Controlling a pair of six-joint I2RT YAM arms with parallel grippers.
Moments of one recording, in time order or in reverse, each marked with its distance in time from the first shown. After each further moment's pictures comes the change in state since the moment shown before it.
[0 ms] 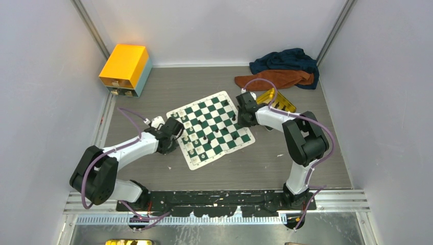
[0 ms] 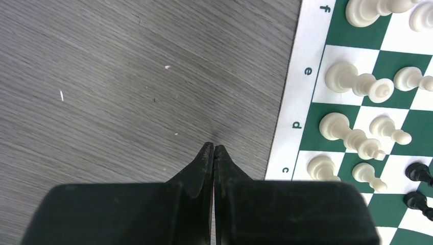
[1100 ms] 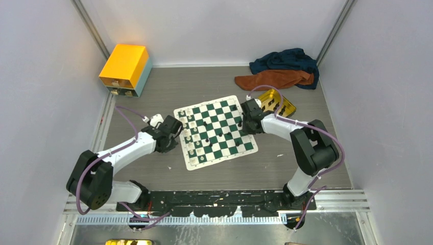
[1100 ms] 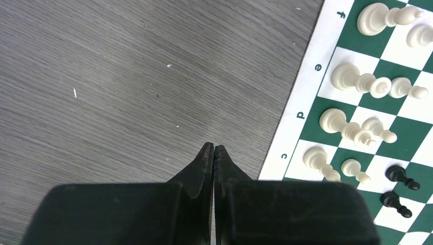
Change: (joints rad) left arm 0.000 -0.053 0.031 -0.064 0.000 0.018; right arm -0.001 -0.133 -0.158 0.002 0.023 0.008
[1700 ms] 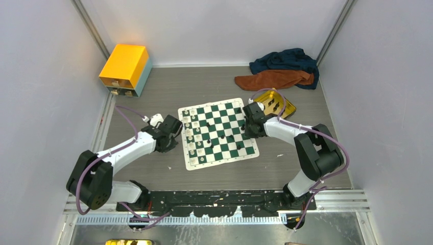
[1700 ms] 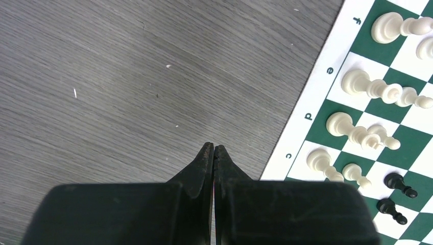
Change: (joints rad) left arm 0.000 0.000 0.008 -0.005 0.000 0.000; right arm 0.000 -0.069 -0.066 -0.031 -0.001 0.014
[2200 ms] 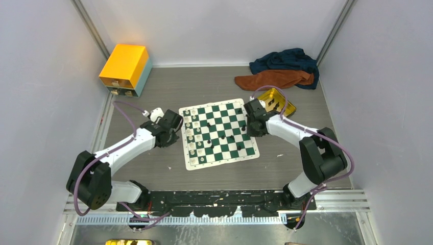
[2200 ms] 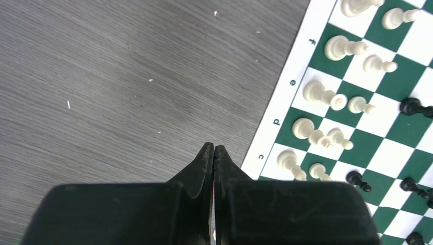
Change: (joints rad) left arm 0.000 0.000 0.074 -0.024 -0.010 0.006; right arm 0.000 -0.036 0.036 -0.123 0.019 -0.022
